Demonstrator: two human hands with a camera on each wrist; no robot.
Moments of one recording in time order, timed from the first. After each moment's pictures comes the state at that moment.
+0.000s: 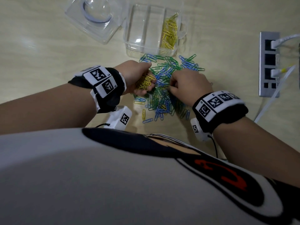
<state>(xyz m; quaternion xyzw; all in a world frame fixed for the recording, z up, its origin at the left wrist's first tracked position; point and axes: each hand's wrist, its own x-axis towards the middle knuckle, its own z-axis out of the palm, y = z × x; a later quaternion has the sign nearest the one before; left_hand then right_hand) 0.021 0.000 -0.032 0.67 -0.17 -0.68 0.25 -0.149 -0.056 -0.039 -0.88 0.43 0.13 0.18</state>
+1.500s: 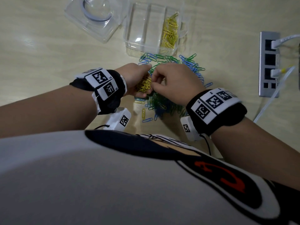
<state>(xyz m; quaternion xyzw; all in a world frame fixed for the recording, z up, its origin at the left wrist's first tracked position) 0.016 0.004 -0.031 0.69 -0.18 -0.65 0.25 -0.127 -0.042 -0.014 -0.86 0.38 0.01 0.34</state>
